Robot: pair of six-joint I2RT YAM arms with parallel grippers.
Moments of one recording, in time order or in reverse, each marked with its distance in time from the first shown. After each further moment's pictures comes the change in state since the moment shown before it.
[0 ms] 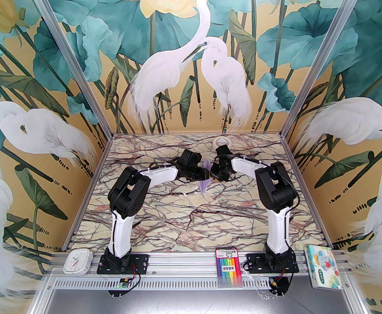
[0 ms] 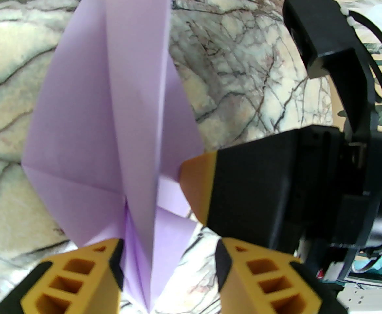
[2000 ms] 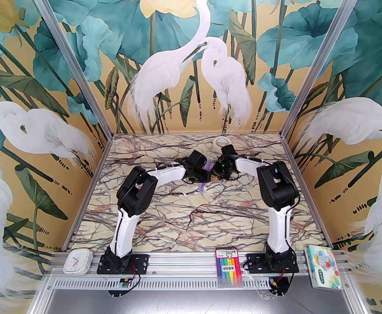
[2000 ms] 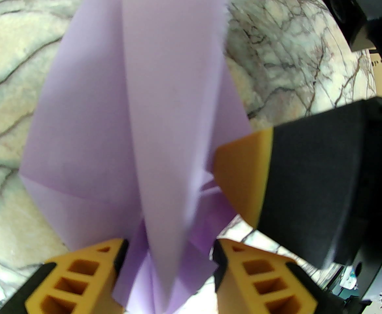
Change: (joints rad) left arm -0.056 0.078 0.109 -0.135 -0.163 0.044; right arm -0.059 0.032 -0.003 0.072 -0.146 -0.044
